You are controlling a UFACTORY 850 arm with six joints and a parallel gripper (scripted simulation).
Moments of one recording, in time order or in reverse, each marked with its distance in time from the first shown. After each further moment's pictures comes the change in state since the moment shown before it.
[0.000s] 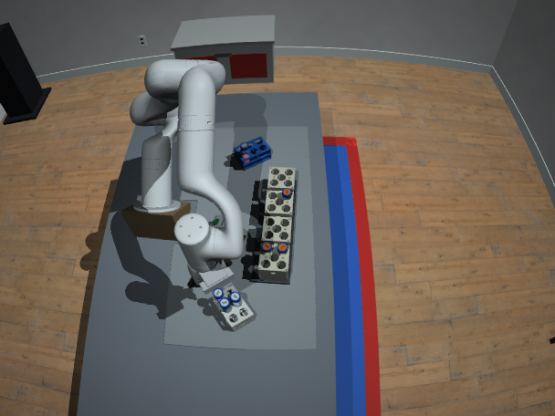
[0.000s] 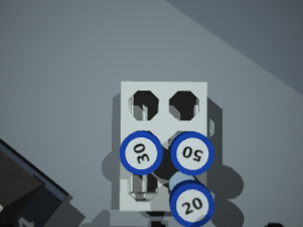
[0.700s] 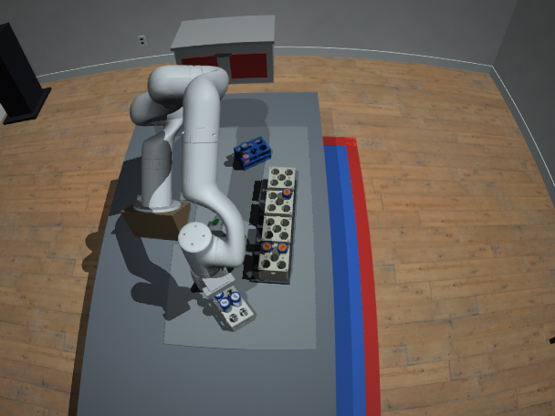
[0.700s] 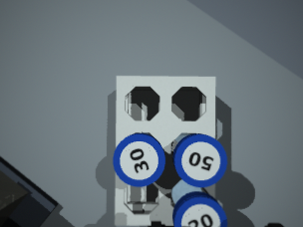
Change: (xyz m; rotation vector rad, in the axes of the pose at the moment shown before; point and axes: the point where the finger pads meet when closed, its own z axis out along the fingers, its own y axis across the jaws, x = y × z) arm 0.000 0.000 0.038 0.000 0.000 0.000
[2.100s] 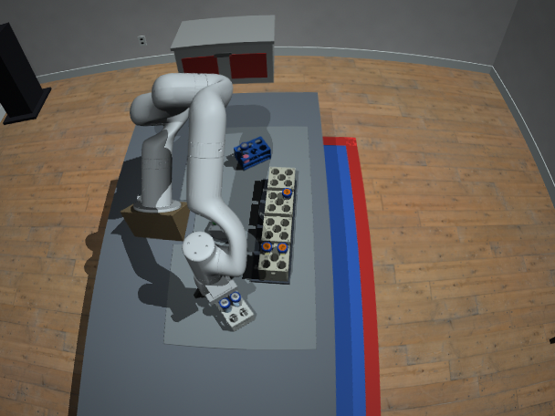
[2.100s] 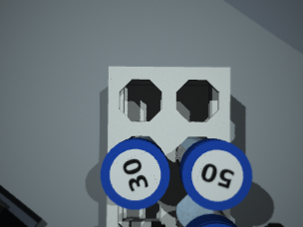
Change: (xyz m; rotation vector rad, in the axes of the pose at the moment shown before) arm 0.000 0.000 0.046 0.000 0.000 0.000
